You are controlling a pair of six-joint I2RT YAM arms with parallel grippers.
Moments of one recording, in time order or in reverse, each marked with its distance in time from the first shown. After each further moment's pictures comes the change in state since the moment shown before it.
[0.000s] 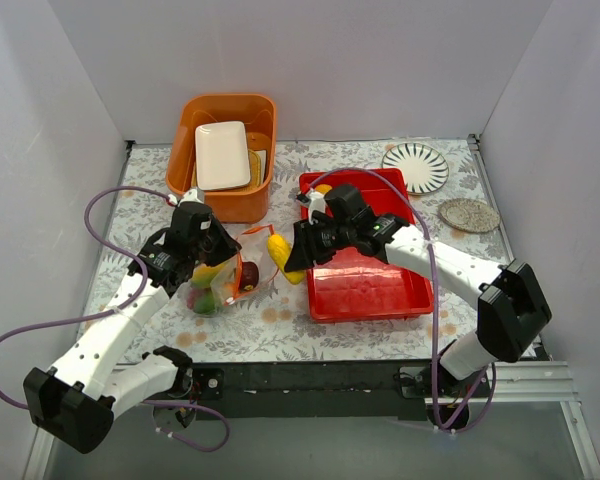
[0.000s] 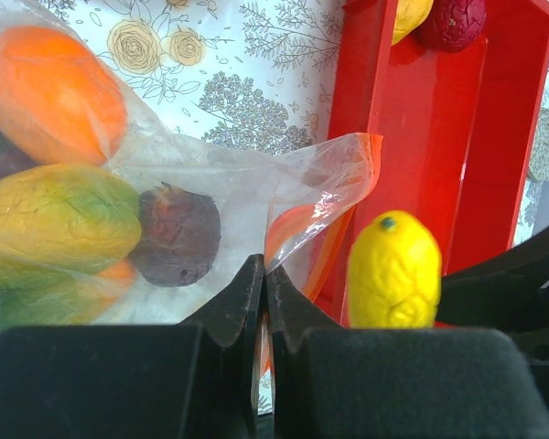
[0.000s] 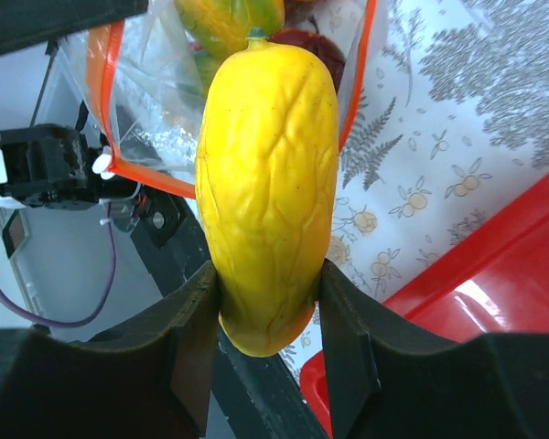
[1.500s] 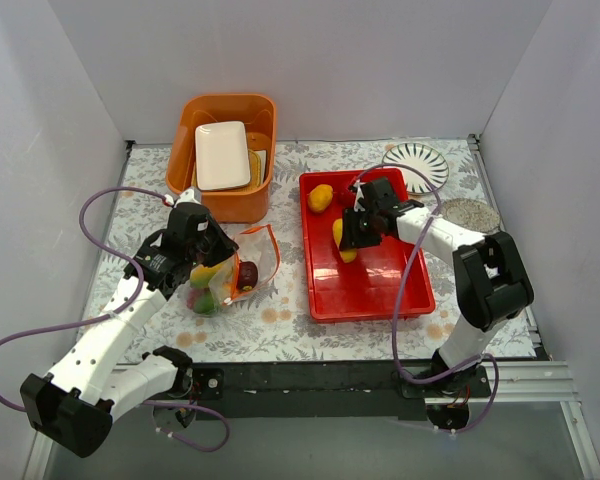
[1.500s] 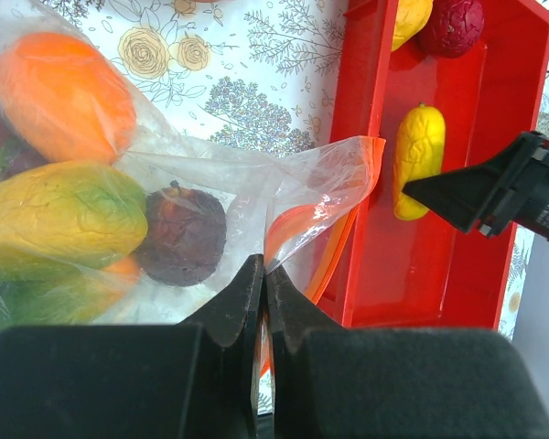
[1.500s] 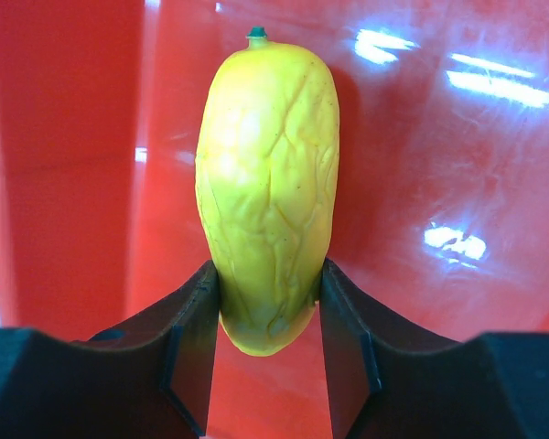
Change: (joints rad) left arm 0.000 -0.024 0.010 -0.026 -0.018 0.007; right arm -0.317 0.208 -0.037 -0.071 0.320 -0.150
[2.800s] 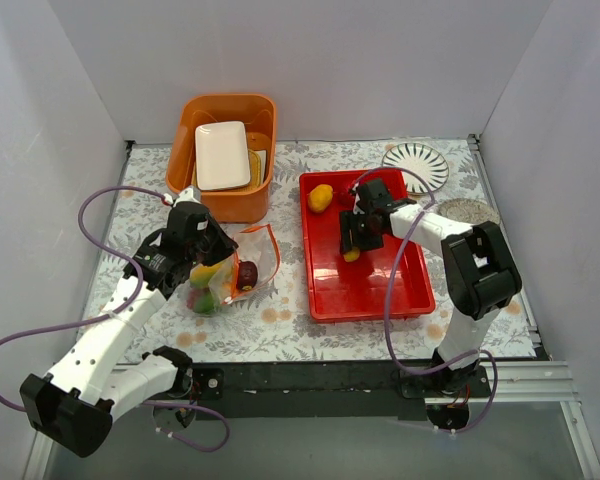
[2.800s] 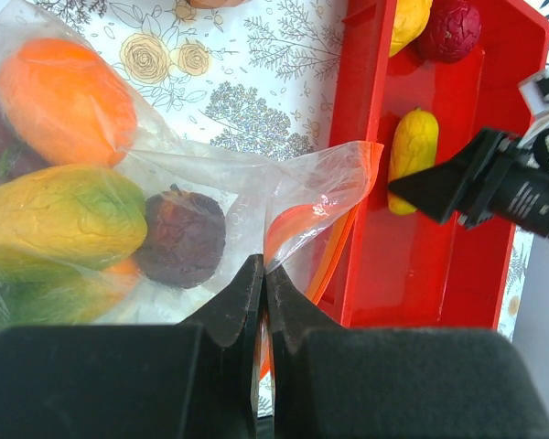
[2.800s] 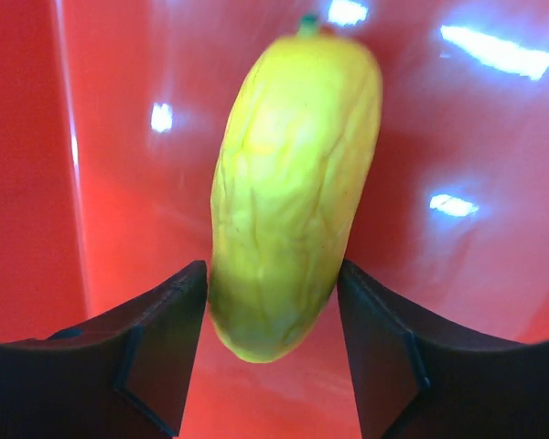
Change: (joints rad) left arm 0.000 0.000 0.009 -0.002 -0.009 0.000; right arm -0.024 0.076 0.045 -0.028 0.053 0.022
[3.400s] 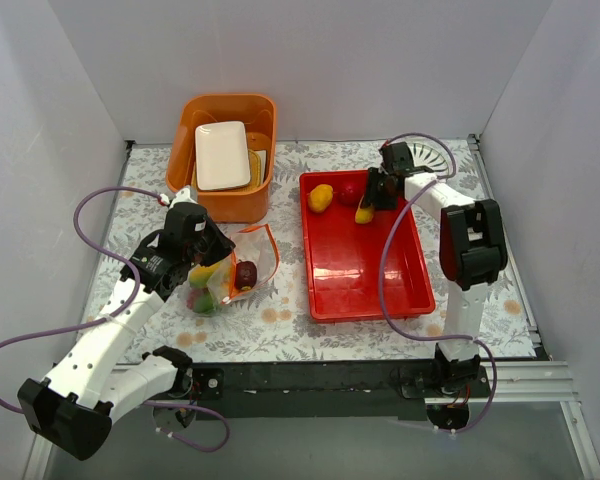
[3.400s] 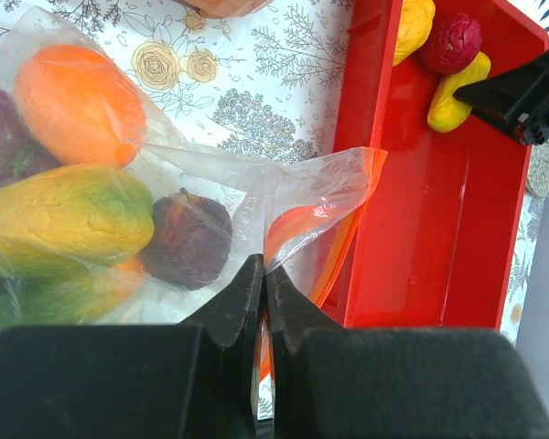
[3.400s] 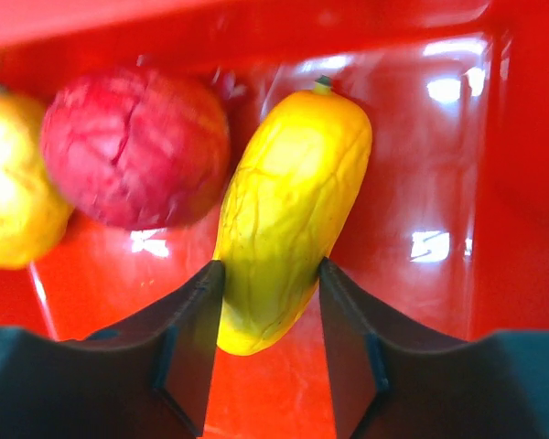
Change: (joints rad) left arm 0.000 -0.016 0.008 -0.020 -0.025 0.000; right arm -0.183 0.245 0.359 -0.007 0.068 0.071
